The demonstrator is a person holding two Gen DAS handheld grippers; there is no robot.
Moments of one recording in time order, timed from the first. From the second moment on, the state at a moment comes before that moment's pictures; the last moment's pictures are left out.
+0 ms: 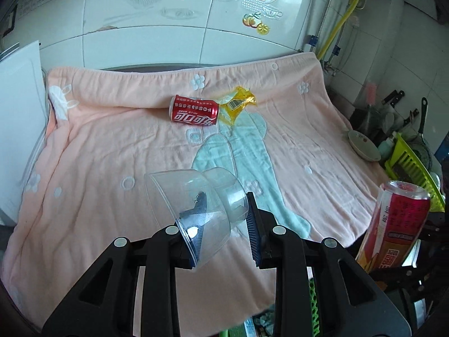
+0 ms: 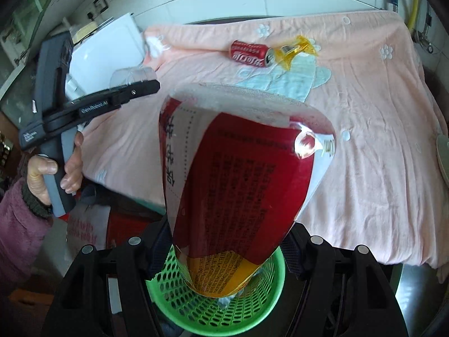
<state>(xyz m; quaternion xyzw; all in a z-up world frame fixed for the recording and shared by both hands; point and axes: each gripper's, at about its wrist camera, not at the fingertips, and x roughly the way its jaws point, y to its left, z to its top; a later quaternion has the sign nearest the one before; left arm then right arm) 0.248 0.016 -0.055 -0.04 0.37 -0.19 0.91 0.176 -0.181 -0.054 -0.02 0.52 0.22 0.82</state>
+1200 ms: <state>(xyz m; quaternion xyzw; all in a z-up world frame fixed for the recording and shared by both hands) 0.071 -0.017 -0.073 -0.04 0.38 -0.23 0.89 0.052 -0.210 -0.085 -0.04 0.51 0.18 0.84</state>
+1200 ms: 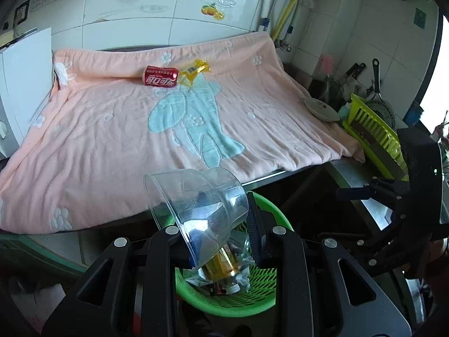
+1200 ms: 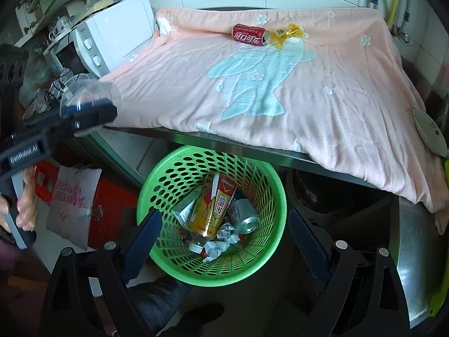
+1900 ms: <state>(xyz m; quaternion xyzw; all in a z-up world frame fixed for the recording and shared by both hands) 0.059 -0.099 -0.135 -0.01 0.47 -0.28 0.84 0.035 -0.262 -0.077 -0.01 0.49 0.14 0.86</state>
